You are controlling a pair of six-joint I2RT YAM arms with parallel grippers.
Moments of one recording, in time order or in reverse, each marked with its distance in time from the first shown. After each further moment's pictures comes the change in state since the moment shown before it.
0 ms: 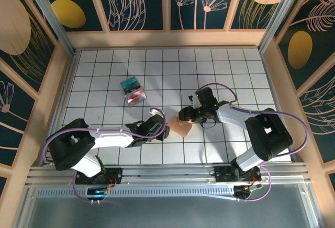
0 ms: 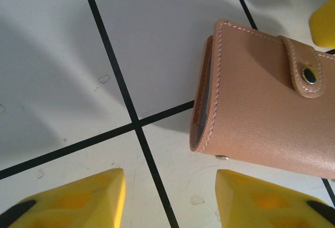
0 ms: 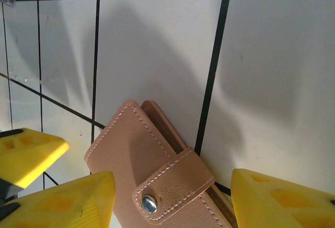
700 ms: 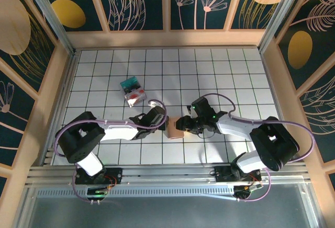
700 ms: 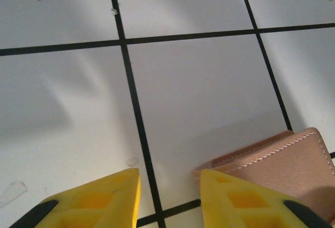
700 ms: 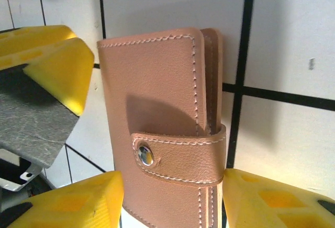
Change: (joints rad) left arm 0.095 0.101 0.079 0.071 -0.032 -0.053; right arm 0.139 -0.113 -0.141 0.079 0.026 0.266
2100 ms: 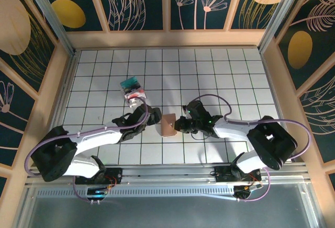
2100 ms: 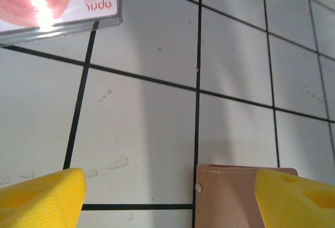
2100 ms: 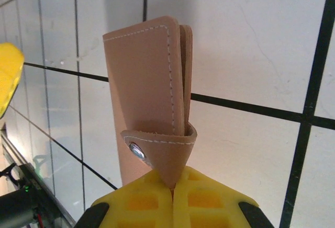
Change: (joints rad) left arm 0.075 -0.299 -0.094 -0.141 -0.094 -0.257; right arm 0.095 0.013 -0.031 0.193 0.098 0.084
